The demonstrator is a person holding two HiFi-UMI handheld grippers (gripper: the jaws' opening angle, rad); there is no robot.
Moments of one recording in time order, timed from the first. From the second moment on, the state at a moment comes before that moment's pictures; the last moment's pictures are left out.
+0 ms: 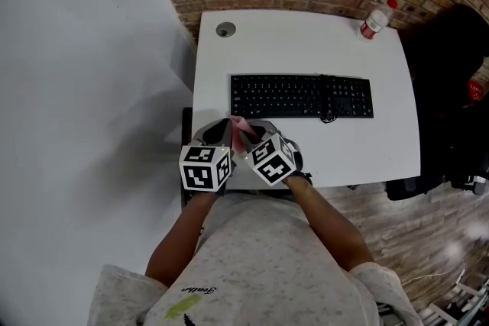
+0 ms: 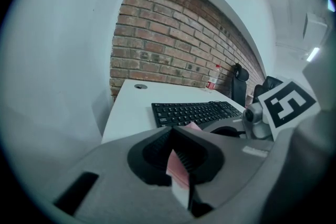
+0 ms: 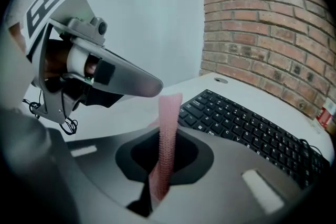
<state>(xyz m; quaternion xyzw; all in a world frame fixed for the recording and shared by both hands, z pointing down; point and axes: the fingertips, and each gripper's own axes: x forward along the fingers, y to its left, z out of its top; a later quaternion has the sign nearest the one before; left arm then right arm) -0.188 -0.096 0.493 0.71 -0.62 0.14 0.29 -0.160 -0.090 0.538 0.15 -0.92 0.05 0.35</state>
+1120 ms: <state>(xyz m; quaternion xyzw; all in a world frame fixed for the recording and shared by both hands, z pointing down) -0.100 -0.105 0.489 0.68 -0.66 0.13 0.29 -0.061 -0.113 0.542 0.14 -0.92 0.05 0.35</state>
